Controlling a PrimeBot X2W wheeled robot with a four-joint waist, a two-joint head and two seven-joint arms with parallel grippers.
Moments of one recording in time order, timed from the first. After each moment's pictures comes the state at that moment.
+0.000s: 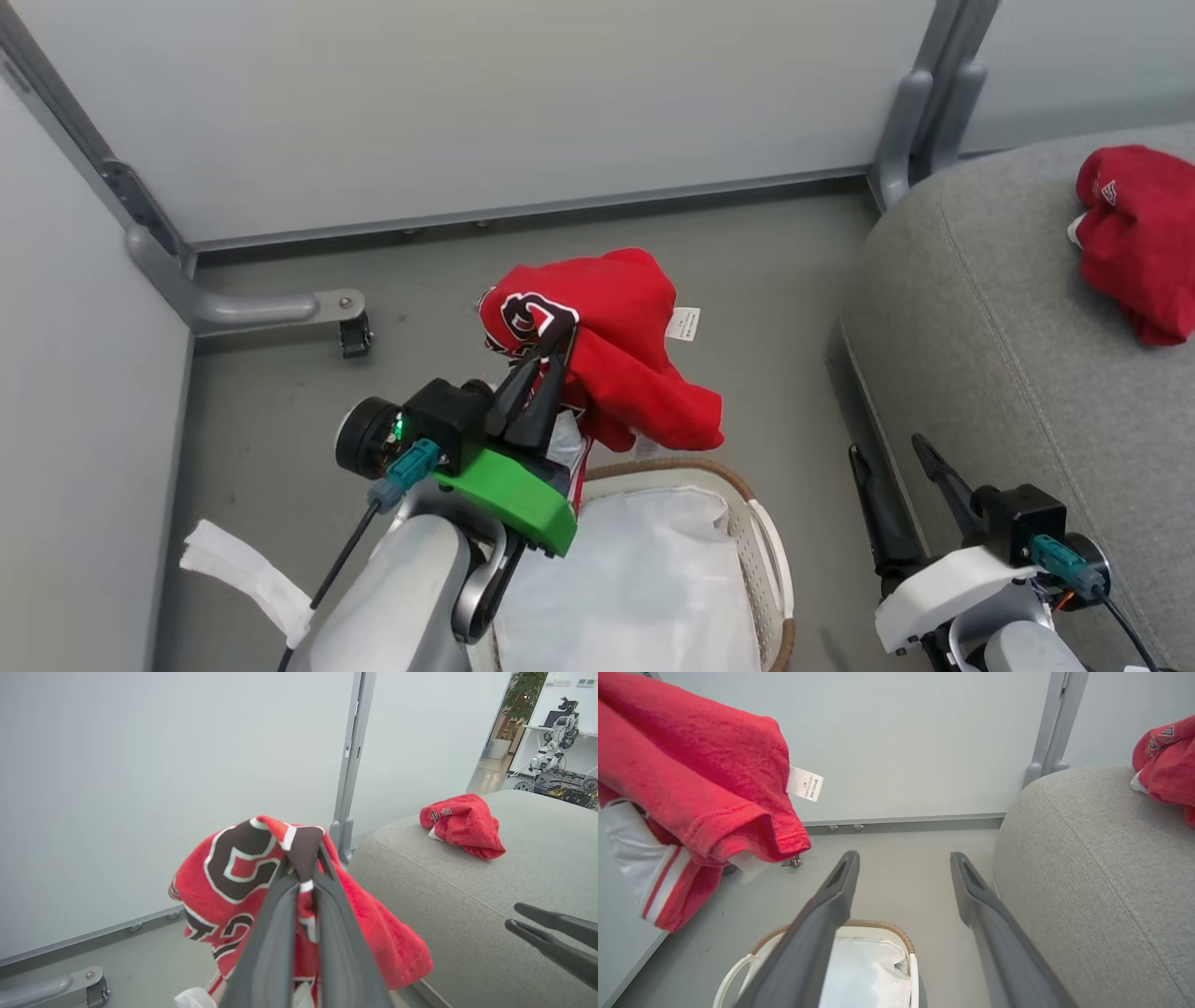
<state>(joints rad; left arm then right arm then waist) -0.40 0.06 -0.54 0.41 -0.36 -0.13 -0.26 -0.11 -0.06 0.08 0.34 0.20 0.13 -0.26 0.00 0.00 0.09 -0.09</state>
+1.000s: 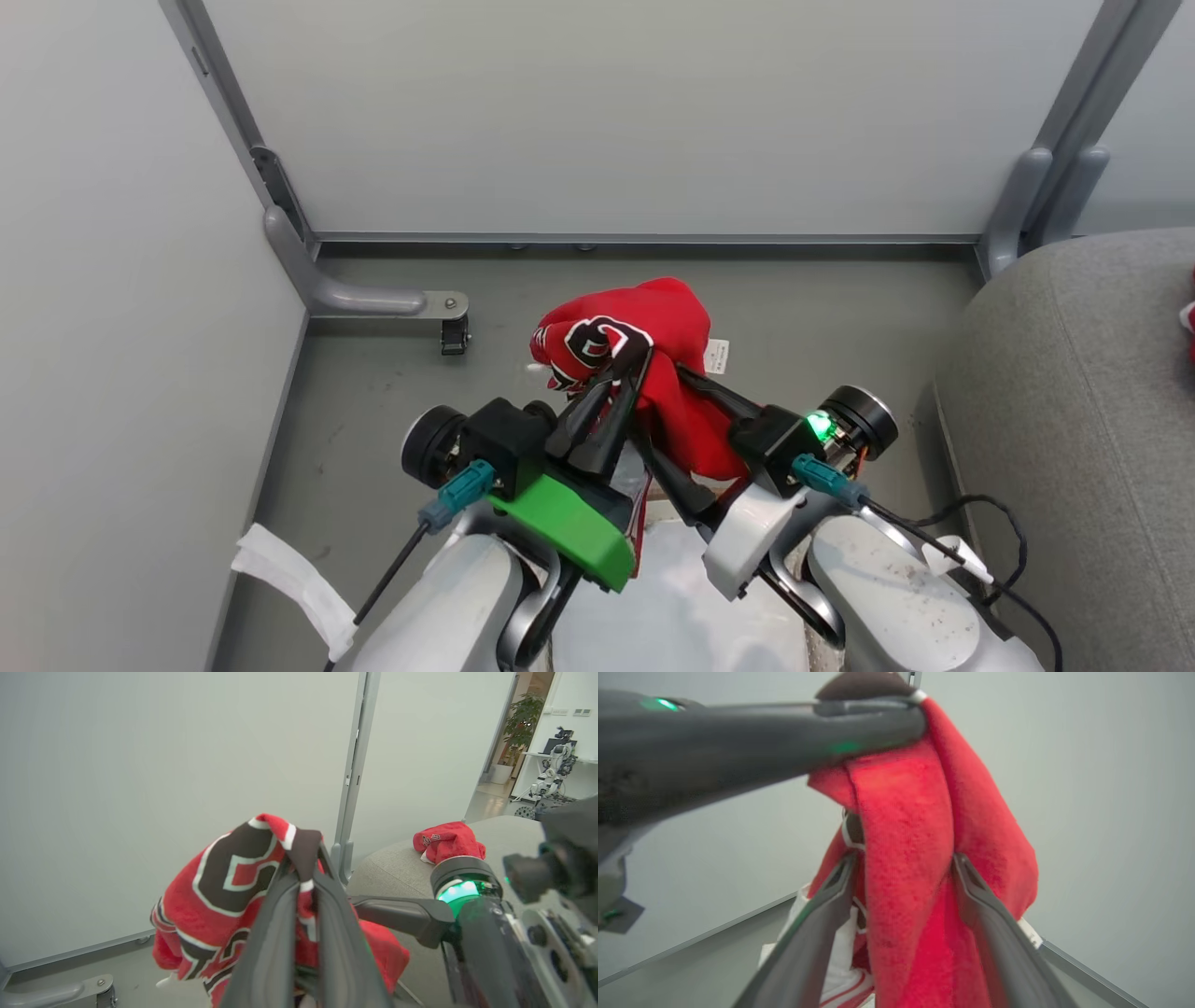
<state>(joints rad) -0.40 0.05 -0.65 0.33 -0.43 -0.13 -0.26 -0.45 -0.07 0.58 0.44 0.15 0.13 -0.26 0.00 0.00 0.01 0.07</state>
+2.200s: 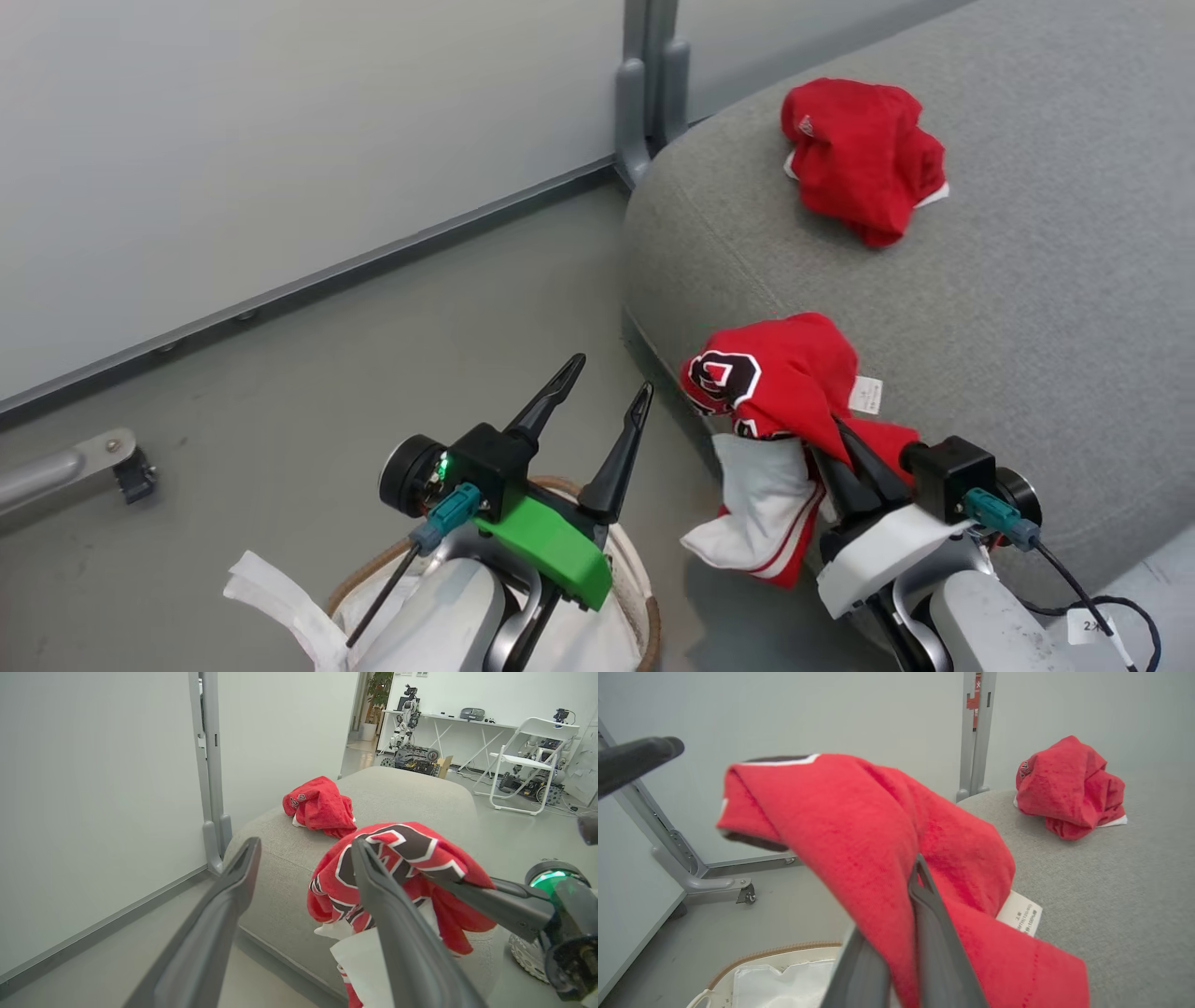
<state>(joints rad) -0.34 0.05 -0.60 0.36 -0.37 -0.13 -0.26 -0.23 -0.08 0.27 0.35 0.25 0.13 -0.26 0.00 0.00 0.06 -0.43</state>
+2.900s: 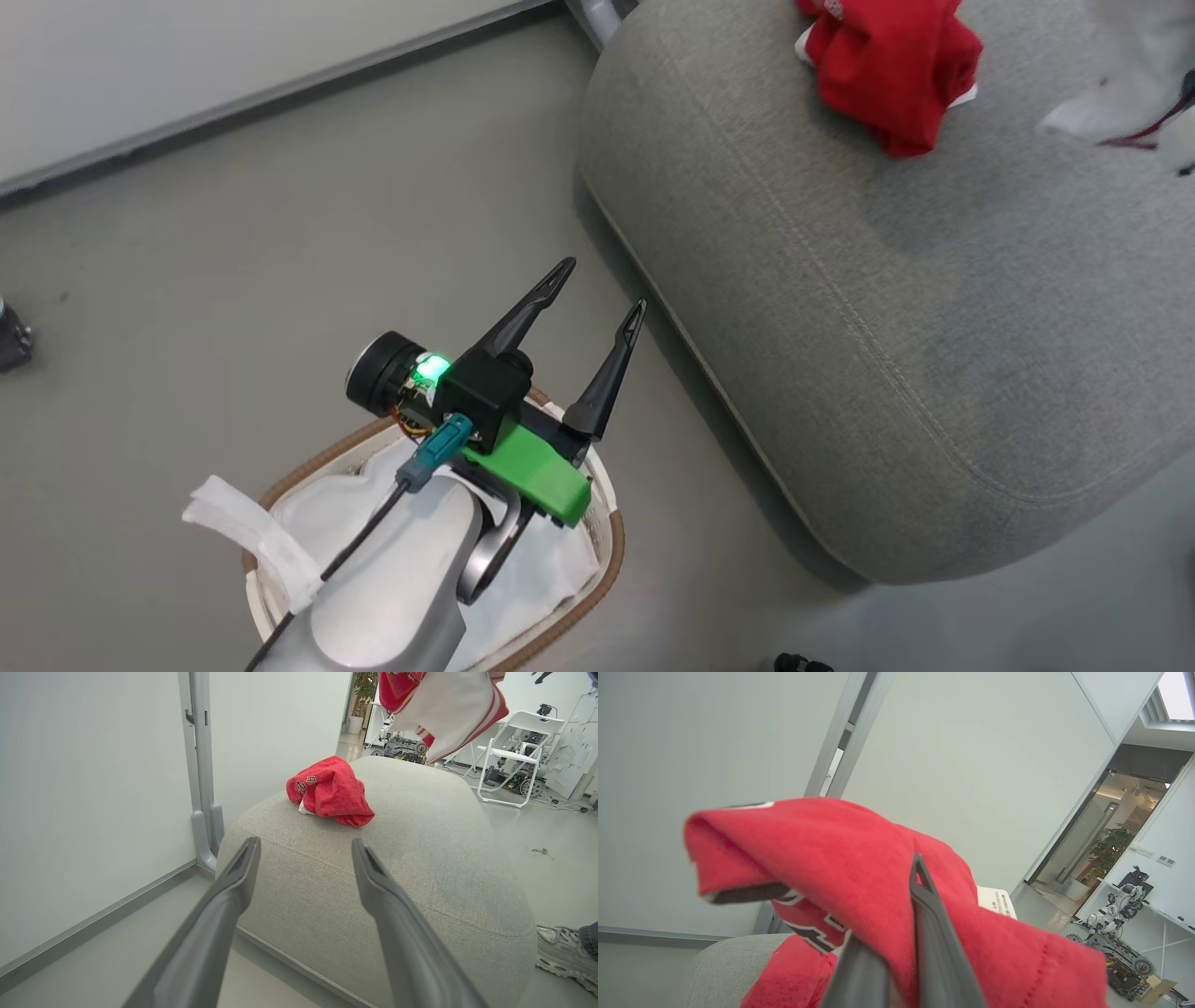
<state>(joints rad) -0.49 0.10 -0.63 0.34 -0.30 -0.13 -0.26 -0.82 -0.40 -0.02 0.41 0.07 0.13 -0.26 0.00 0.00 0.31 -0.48</state>
